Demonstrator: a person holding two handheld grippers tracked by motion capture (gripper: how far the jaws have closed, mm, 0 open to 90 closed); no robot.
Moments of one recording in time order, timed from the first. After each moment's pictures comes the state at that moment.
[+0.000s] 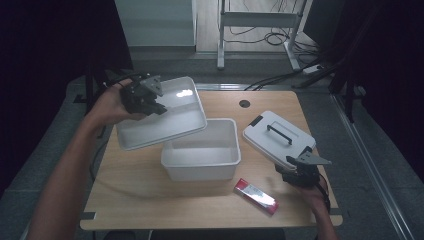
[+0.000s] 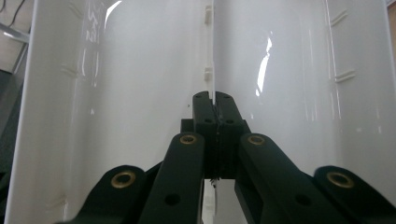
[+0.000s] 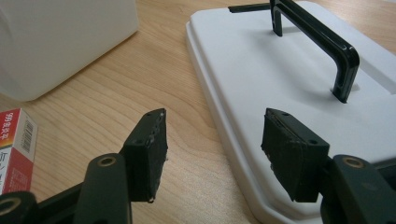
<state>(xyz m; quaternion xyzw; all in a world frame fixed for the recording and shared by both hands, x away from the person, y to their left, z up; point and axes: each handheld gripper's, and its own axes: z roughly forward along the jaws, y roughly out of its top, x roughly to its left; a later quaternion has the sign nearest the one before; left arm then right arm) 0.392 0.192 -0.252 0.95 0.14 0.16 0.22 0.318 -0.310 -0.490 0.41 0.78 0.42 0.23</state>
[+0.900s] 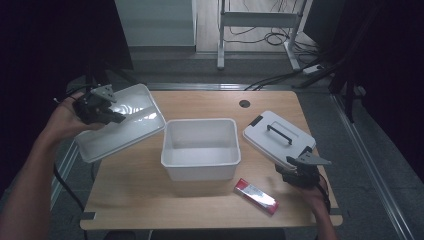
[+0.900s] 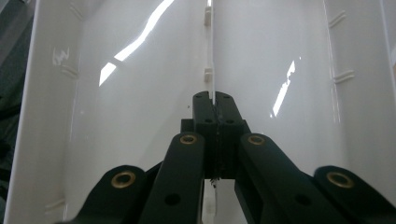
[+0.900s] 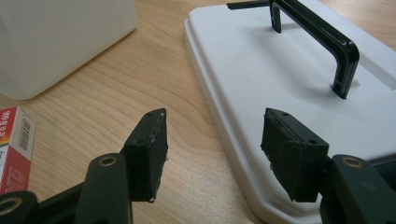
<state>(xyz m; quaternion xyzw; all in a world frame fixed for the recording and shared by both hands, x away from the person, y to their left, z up) 0.378 0.299 -0.285 0.93 0.25 0.16 0.21 0.319 -0.310 -0.492 0.42 0.78 0.41 0.23</state>
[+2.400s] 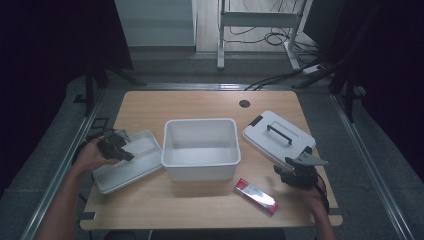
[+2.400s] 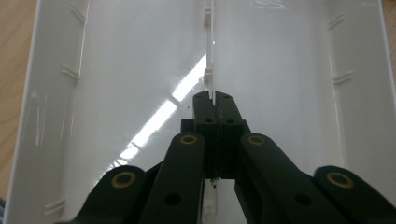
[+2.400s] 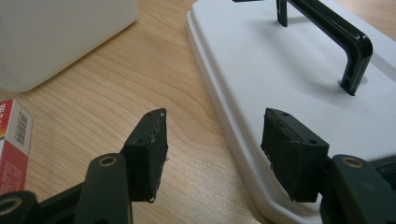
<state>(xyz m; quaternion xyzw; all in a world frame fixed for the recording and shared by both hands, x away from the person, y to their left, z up) 0.388 0.313 -0.465 0.93 0.31 0.03 0.18 0.319 -0.306 -0.495 0.41 0.78 0.40 0.23</state>
